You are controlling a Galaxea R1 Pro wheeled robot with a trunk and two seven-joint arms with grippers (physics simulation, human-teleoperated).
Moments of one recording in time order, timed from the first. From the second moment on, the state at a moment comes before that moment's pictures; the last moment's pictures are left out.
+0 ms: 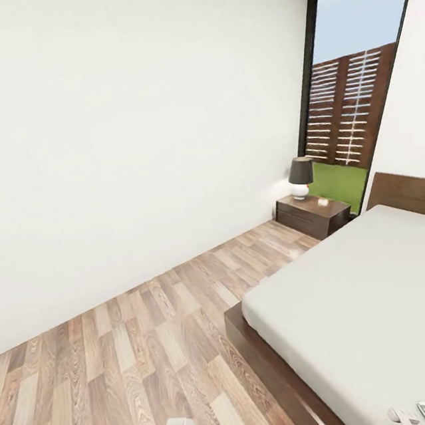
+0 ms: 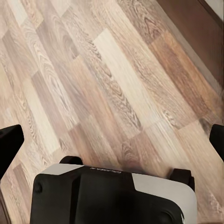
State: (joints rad) left arm -0.43 -0.02 0.33 -0.26 -0.29 0.08 -0.69; right arm -0.44 -0.35 -0.14 -0.10 -0.09 0.14 0.80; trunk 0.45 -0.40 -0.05
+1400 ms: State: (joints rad) left arm -0.43 -0.02 0.33 -0.26 -0.29 0.08 -0.69; right arm -0.44 -0.35 -0.14 -0.10 -0.09 0.14 0.80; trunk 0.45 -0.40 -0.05
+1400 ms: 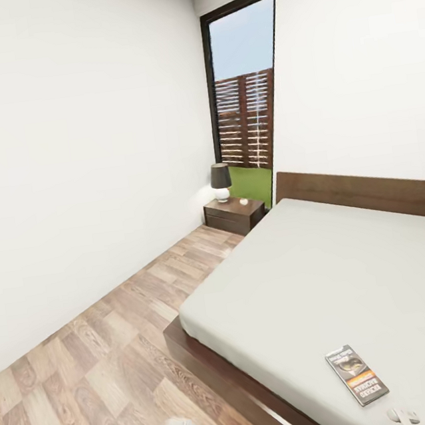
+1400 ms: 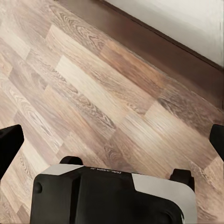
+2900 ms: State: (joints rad) left arm -0.43 -0.02 0.33 -0.26 -0.29 0.08 -0.69; right arm -0.44 -0.35 -0.14 -0.10 -0.09 0.14 0.80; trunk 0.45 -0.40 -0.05
